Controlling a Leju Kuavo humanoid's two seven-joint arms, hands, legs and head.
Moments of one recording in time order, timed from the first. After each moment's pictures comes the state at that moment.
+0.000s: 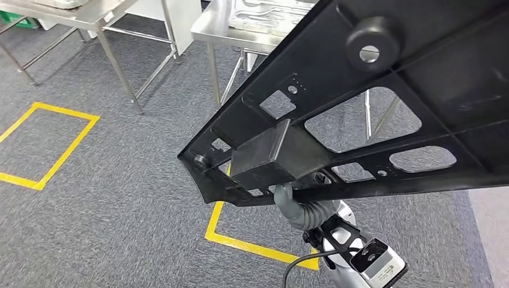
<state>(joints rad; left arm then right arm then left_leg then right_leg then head) -0.10 -0.01 1.20 -0.21 -0.83 0.05 -0.19 -0.28 -0.04 0.49 -1.89 0.13 0.02 -0.68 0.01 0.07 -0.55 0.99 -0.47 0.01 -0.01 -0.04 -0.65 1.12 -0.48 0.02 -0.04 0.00</state>
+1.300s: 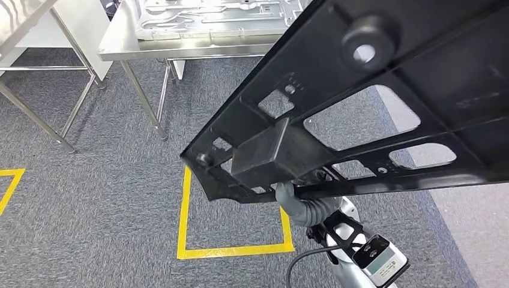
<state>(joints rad) -0.10 -0.02 1.20 -0.21 -0.81 -0.01 -0.16 -0.29 -0.05 0.47 -1.88 0.14 0.06 -0.68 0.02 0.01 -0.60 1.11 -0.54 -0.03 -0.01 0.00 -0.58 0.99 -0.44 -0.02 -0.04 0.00</state>
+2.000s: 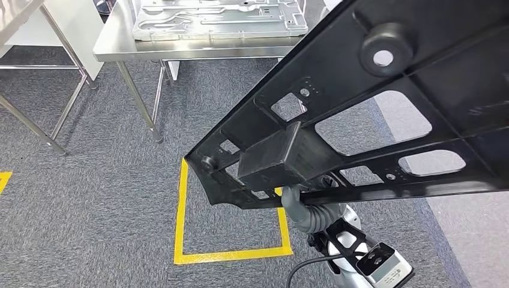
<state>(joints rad) -0.09 -0.02 1.20 -0.21 -0.81 -0.01 -0.17 -0.24 -0.06 0.47 -1.91 0.13 0.01 -0.68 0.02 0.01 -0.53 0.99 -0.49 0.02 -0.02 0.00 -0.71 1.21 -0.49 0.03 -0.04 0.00</state>
